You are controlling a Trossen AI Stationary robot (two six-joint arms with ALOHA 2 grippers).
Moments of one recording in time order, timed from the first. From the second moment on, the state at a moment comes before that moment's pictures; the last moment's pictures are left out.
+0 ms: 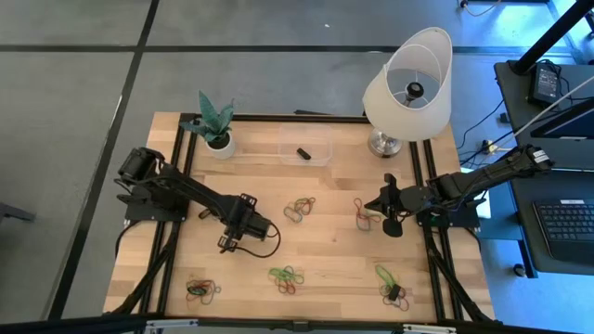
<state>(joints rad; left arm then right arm) -0.30 1.70 1.00 -0.94 -0.09 0.03 0.32 0.72 0.42 -0.37 0.29 0.31</state>
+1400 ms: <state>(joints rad) -0.28 1.73 1.41 -1.07 -0.11 -0.18 0.32 0.72 0.42 -0.38 0.29 0.34</state>
